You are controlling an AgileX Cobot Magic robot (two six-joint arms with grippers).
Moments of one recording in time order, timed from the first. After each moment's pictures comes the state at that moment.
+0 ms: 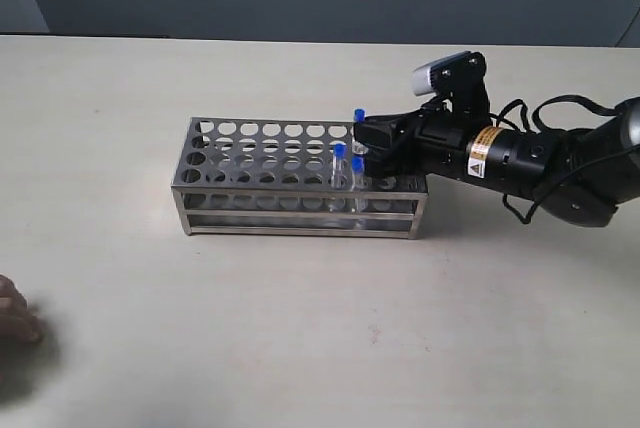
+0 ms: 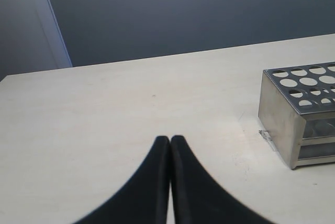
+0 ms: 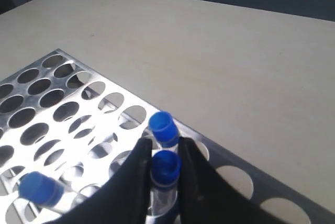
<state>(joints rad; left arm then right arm) 0.03 0.00 0.01 0.21 0.25 -0.12 0.42 1.97 -0.76 -0.70 -0.88 0.54</state>
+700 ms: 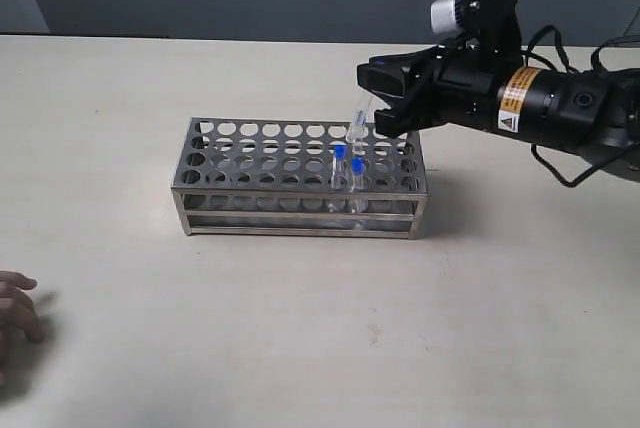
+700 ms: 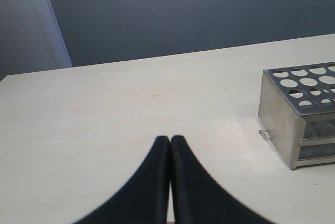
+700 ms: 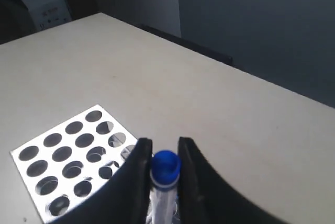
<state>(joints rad) 0.03 0.00 0.01 0.21 0.25 -0.12 0.42 1.70 -0.76 -0.85 -0.78 0.63</state>
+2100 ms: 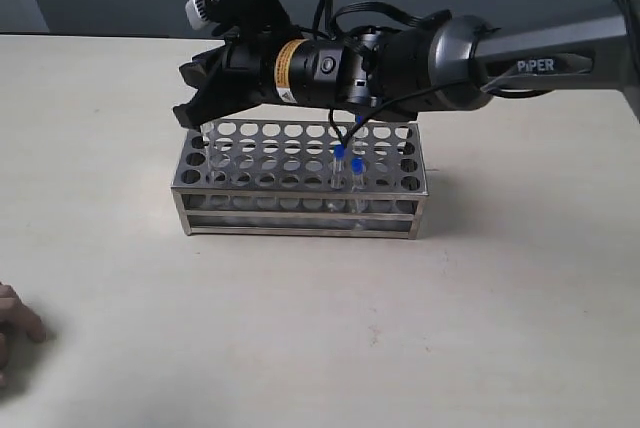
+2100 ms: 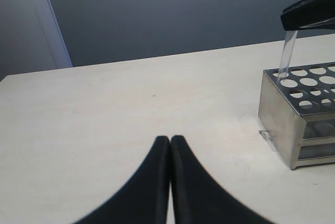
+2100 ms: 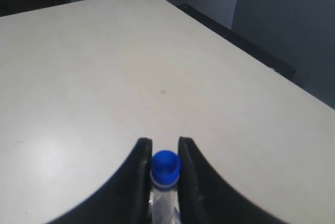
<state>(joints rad) 0.03 0.00 0.01 0.21 0.25 -0.12 0.81 2.10 -1.40 -0.87 -0.39 0.71</state>
